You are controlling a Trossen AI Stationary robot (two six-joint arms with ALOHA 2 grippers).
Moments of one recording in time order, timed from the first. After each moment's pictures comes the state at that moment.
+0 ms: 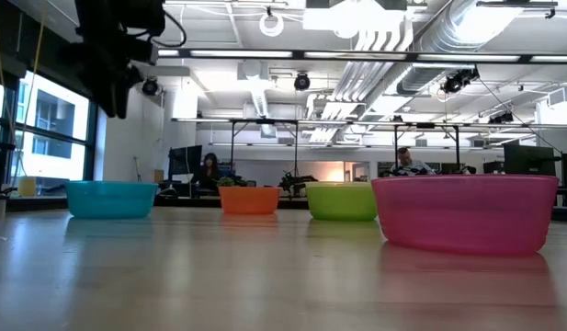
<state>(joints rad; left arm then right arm) 0.79 1.08 1.01 -1.24 -0.07 0.58 -0.24 1.57 1.91 -0.87 -0.48 -0.12</state>
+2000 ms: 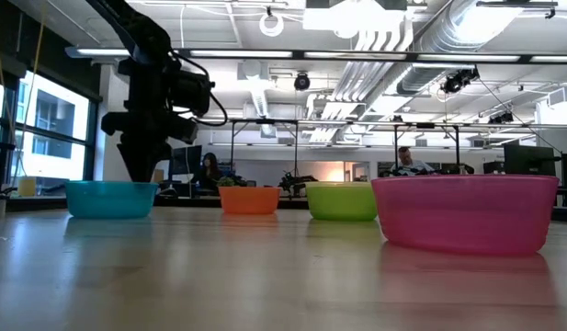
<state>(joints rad) 0.69 1.56 0.90 -0.90 0.12 0.42 -0.11 1.16 1.91 -0.88 -0.29 -0.14</state>
